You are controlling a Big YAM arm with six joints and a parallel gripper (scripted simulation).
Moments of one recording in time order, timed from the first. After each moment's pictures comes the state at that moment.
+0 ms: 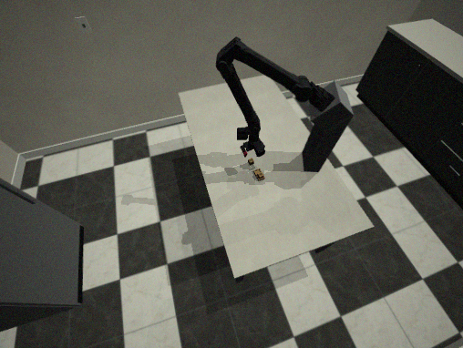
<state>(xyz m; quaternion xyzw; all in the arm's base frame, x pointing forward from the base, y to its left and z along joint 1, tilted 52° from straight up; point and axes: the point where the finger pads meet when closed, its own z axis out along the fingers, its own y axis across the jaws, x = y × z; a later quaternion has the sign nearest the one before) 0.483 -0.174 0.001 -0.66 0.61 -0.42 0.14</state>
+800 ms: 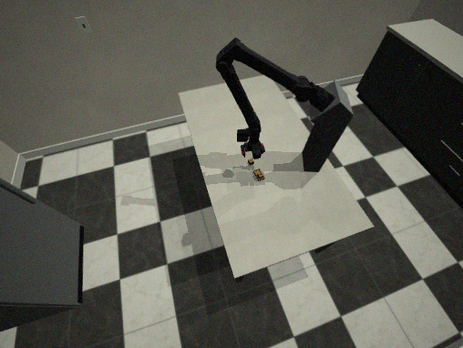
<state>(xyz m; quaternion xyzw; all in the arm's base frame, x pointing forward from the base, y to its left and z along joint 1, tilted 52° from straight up) 0.487 -0.161 0.001 -0.57 0.69 -0.40 0.19</state>
